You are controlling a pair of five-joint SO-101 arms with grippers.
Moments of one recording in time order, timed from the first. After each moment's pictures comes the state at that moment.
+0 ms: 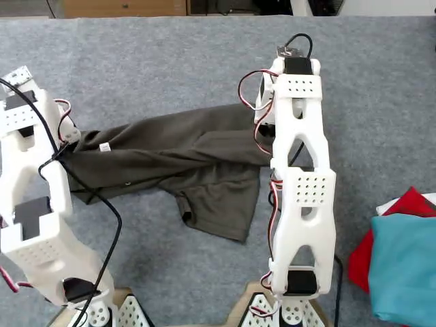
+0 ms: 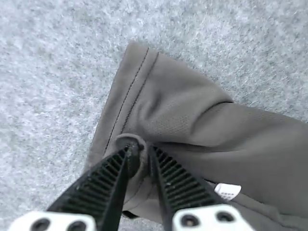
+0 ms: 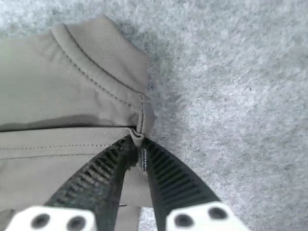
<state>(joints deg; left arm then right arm) -23.8 15.2 -2.1 72.7 6.8 -3.0 54.2 -55.5 101.1 -18.9</state>
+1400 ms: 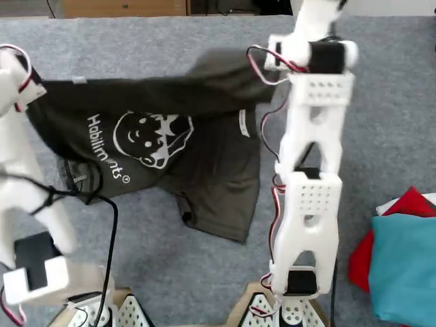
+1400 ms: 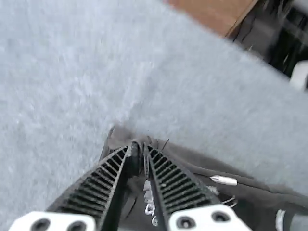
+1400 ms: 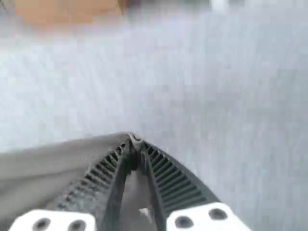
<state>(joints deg) -22.5 -4.7 -47.5 98.9 5.6 -3.2 41.9 -91.3 99.3 -18.9</state>
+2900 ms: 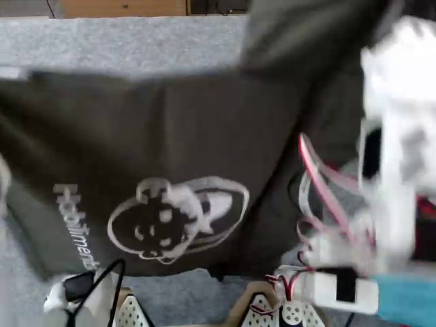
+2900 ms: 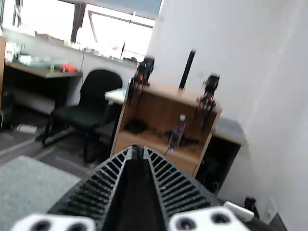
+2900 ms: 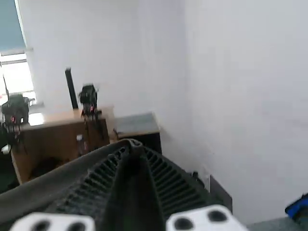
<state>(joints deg) -22.5 -32.8 -44.0 79.7 5.1 3.4 -3.8 -73.7 78.1 -18.0</state>
